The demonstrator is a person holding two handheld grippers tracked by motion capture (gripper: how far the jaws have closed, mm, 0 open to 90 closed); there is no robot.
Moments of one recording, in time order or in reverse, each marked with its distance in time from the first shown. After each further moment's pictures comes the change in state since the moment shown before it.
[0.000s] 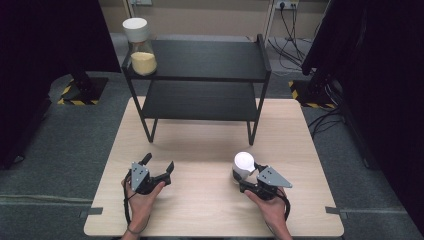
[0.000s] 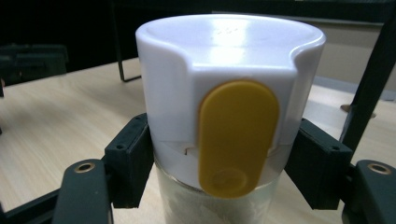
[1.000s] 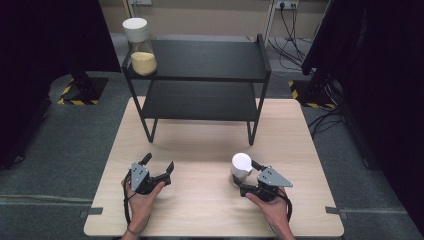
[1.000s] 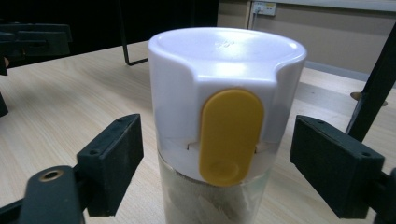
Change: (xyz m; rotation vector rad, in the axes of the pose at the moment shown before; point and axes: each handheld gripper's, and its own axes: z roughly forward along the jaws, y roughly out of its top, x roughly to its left) left arm 0.000 0.000 0.000 -0.002 -0.002 -0.003; right arm -0.007 0.002 0.002 0.066 0.034 -0.015
